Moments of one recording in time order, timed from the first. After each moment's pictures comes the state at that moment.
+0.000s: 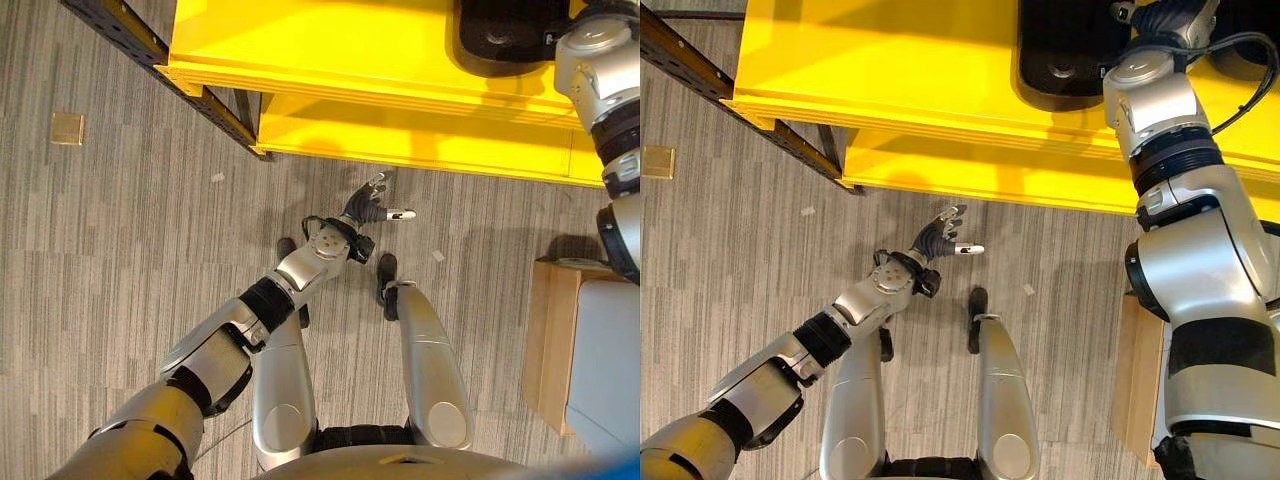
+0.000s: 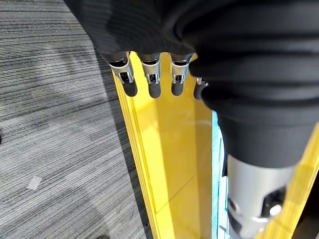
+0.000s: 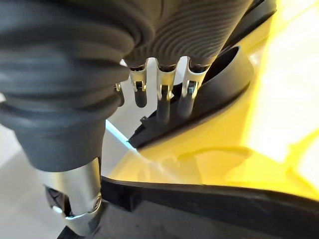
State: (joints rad) left arm -0.77 0.27 -0.74 0.42 -0.58 0.10 0.24; right arm -1.56 -0.67 0.60 1.04 0.53 0.31 -0.74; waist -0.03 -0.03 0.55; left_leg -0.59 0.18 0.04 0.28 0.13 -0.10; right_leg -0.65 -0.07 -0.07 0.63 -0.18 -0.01
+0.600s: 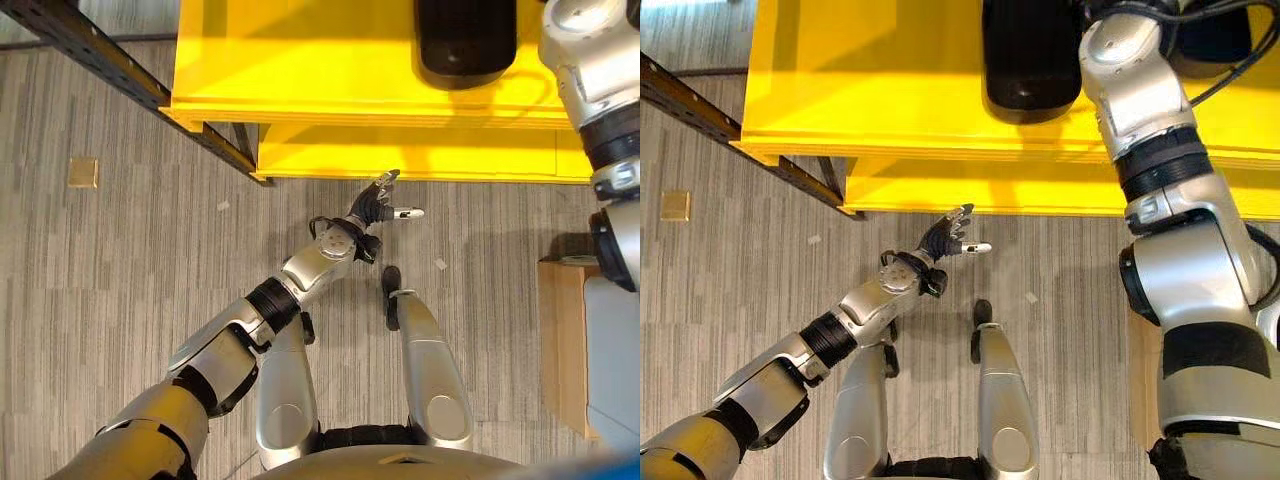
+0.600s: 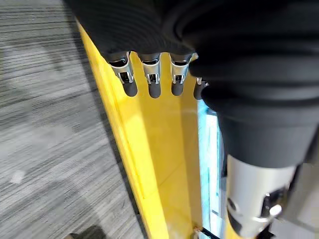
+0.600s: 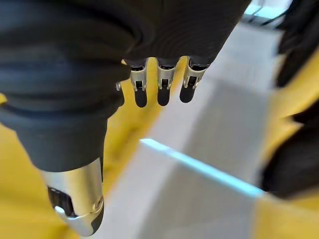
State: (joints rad) left arm -0.78 0.24 -0.73 0.40 -0.61 0.08 0.25; right arm -1.45 -0.65 0.46 0.62 0.26 0.05 -0.88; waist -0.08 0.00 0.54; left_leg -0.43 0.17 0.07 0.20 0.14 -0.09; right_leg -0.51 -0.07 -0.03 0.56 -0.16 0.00
